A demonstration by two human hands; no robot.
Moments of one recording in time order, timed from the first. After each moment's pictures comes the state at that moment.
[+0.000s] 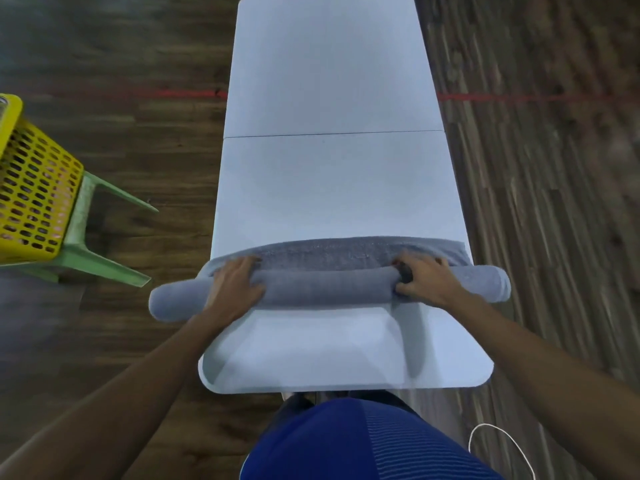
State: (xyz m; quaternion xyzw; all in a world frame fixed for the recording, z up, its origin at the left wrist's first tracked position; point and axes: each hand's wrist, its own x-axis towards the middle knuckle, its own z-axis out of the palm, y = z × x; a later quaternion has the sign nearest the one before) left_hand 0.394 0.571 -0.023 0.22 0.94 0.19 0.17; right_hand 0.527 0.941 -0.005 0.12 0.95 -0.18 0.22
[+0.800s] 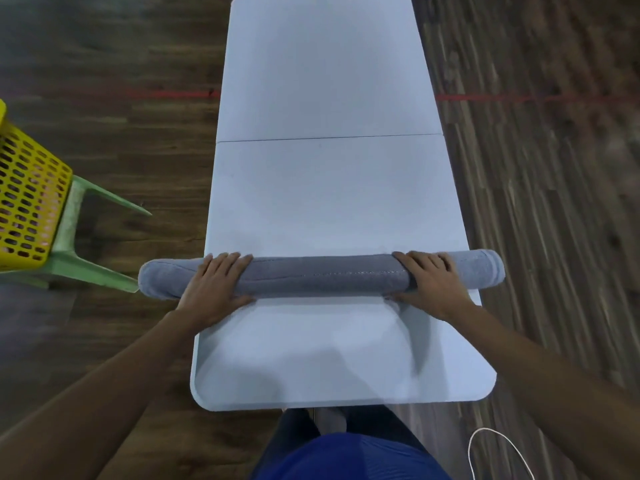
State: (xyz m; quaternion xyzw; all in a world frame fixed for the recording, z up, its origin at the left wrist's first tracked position) left_hand 0.357 0.543 -0.049 0.38 0.92 0.01 0.10; right_hand 0.534 0.958 -0.035 0.08 0.99 -0.08 0.10
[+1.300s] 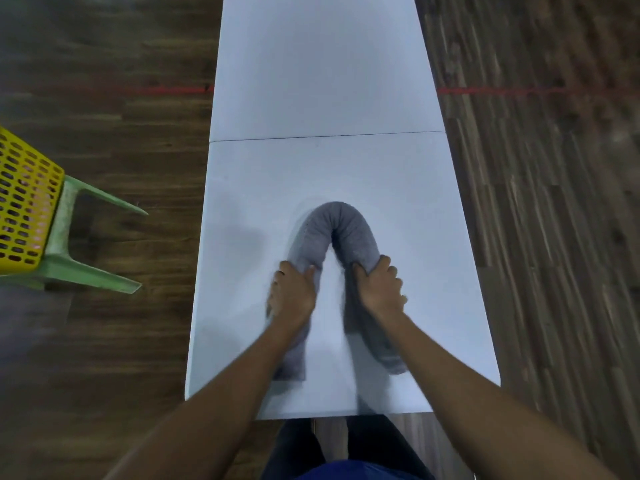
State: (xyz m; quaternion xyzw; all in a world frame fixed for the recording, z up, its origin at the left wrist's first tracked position) left_hand 0.419 0.714 -0.033 -0.08 0.93 0.26 0.26; right_hand 0.474 0.848 -0.022 0.46 0.80 -0.35 0.14
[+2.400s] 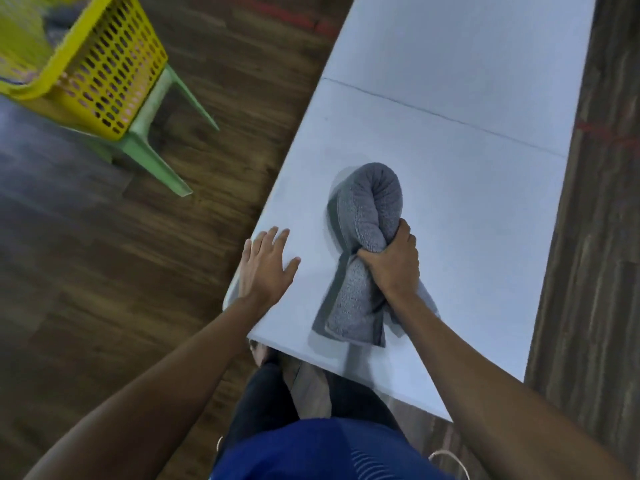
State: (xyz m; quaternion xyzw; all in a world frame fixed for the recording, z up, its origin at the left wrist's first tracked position) left_hand 0.454 0.546 -0.054 0.02 0.98 0.17 0.11; right_hand 0.444 0.778 -0.017 0.25 0.91 -0.32 0.10
